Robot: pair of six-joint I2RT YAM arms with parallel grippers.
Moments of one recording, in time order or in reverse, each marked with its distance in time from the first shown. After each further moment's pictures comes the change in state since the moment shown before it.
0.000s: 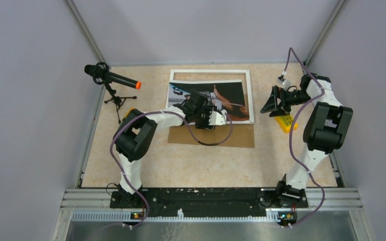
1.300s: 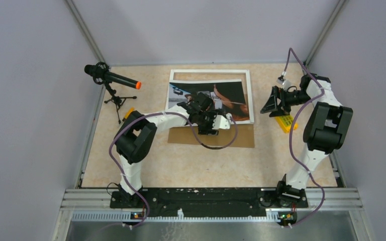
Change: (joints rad) left arm -0.060 -0.018 0.063 -0.196 0.060 -0.025; right arm 0.000 -0.002 -0.011 0.010 0.000 0.000
